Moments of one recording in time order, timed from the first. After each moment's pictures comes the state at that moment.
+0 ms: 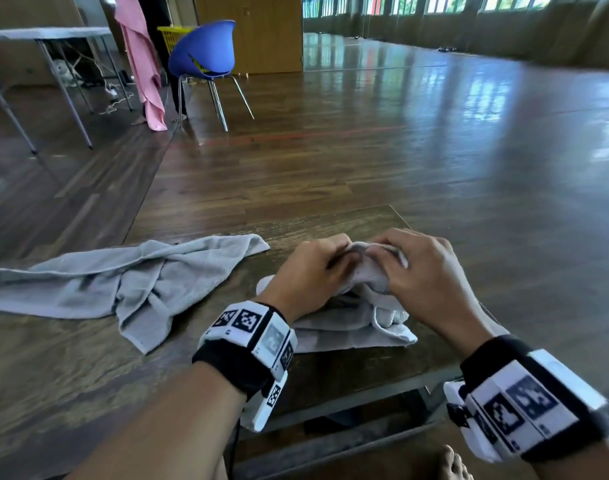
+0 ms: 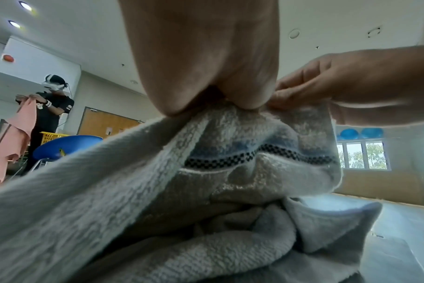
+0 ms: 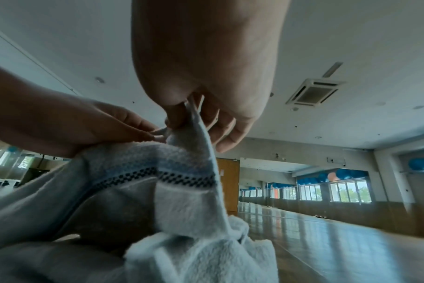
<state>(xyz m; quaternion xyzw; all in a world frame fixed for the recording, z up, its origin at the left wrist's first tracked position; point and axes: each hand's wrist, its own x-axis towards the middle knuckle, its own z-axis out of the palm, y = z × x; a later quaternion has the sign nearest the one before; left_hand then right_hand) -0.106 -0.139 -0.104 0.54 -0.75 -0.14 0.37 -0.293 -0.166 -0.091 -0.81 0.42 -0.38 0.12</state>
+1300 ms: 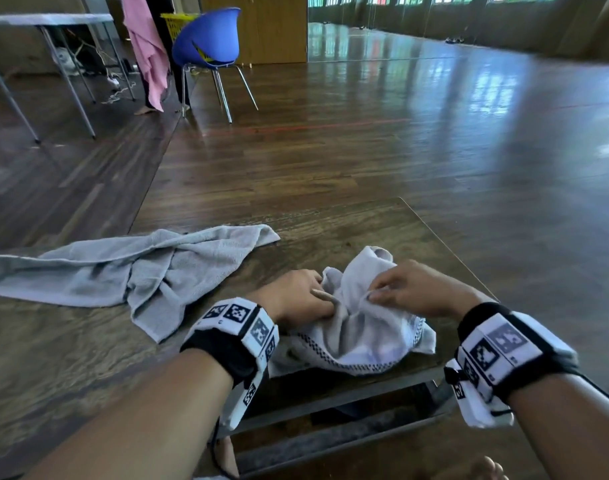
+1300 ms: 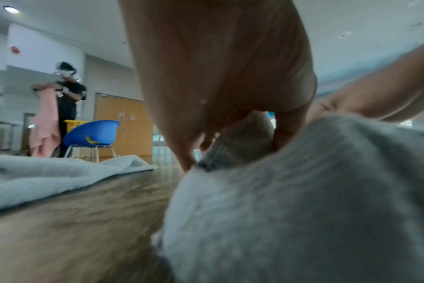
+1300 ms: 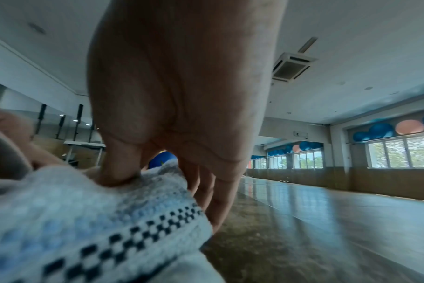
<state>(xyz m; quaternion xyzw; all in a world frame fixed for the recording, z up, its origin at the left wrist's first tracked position) -0.068 -0.125 -0.133 0.65 -0.69 -0.30 0.12 -0.285 -0.198 -0.125 -0.82 0.47 -0.04 0.32</state>
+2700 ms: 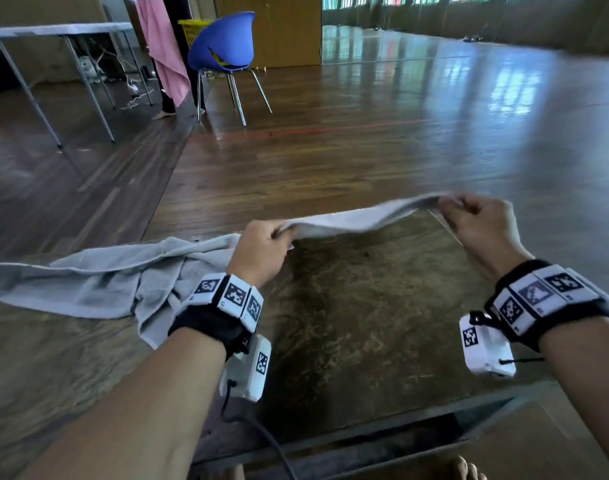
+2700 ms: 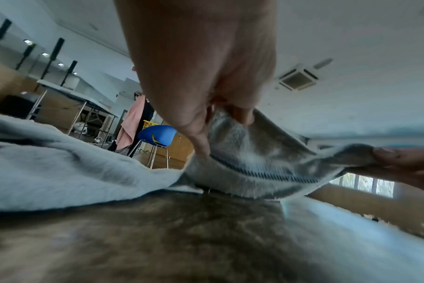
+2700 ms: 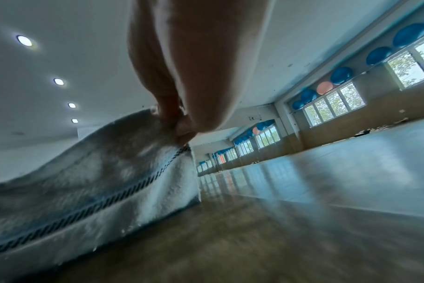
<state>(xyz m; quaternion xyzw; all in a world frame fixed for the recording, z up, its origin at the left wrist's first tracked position) 0.000 -0.163 -0.122 0.69 -0.57 -0.15 0.42 -0.295 -0.304 -0.121 -0.62 0.51 -0.51 0.31</state>
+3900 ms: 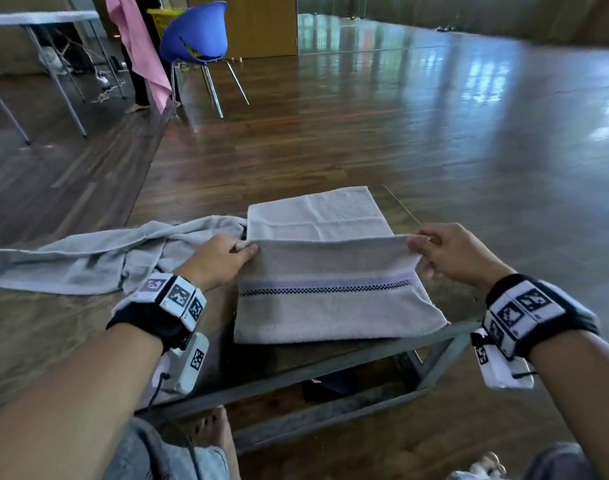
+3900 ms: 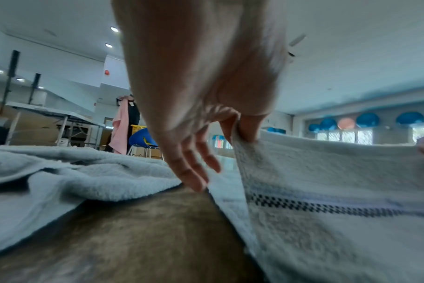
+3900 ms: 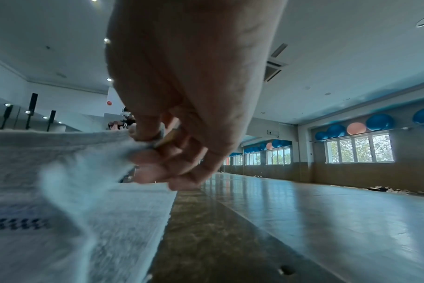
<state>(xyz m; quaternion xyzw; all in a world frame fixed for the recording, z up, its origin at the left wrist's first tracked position) 0.005 -0.108 -0.133 0.74 -0.56 -0.23 0.28 -0.366 -0.216 -0.127 -0.76 0.51 -0.25 0.30</state>
